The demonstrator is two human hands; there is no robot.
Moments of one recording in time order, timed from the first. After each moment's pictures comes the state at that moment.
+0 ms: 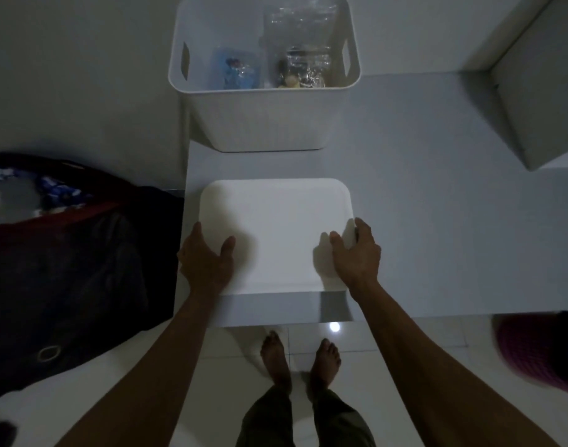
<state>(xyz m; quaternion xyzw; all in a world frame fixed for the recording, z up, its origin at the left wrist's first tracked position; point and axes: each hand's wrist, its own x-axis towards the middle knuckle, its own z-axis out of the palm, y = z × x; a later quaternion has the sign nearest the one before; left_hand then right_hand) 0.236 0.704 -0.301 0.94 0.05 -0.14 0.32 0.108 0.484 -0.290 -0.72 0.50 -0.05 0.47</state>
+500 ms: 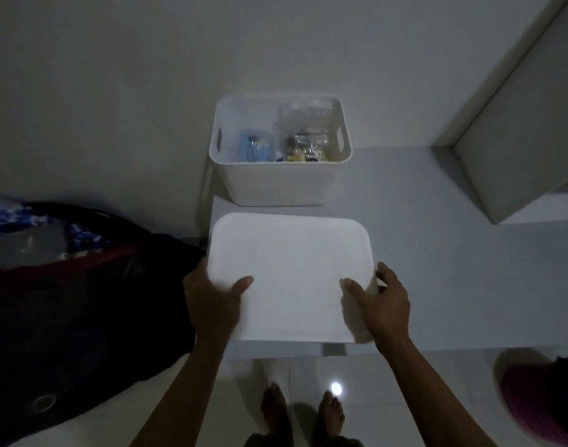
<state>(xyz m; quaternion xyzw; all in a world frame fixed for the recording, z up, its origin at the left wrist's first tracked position) 0.210 0.719 -0.203 0.91 0.02 -0.05 0.42 0.064 0.493 -0.193 -0.71 0.50 -0.13 0.49</state>
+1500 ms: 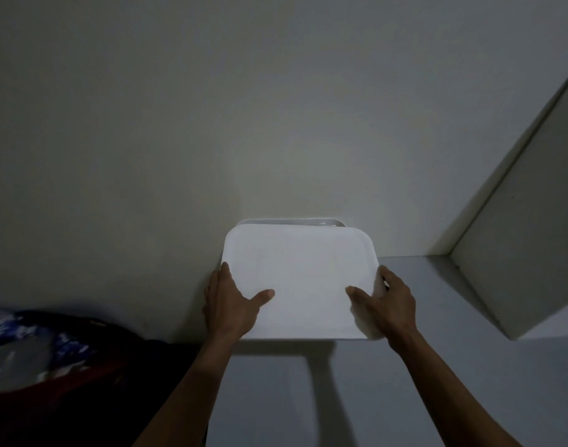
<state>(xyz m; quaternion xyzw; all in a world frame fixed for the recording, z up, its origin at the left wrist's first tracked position) 0.388 0.638 -0.098 0.92 -0.07 -0.06 0.38 0.239 0.415 -0.088 -0.77 0.43 -0.19 0.43</state>
